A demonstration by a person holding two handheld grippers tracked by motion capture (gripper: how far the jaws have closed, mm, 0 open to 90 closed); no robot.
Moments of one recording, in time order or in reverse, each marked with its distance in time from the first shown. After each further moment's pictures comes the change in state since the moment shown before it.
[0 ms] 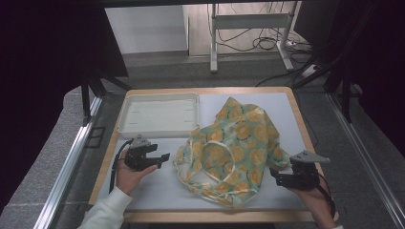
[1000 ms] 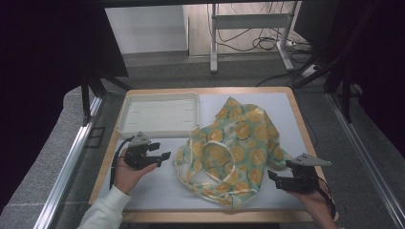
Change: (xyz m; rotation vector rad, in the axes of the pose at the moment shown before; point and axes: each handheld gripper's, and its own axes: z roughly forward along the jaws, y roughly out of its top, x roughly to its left) left arm -0.004 0.013 -0.013 -0.018 -0.037 0.027; right arm 0.008 -0.004 -0.005 -0.021 0.069 0.000
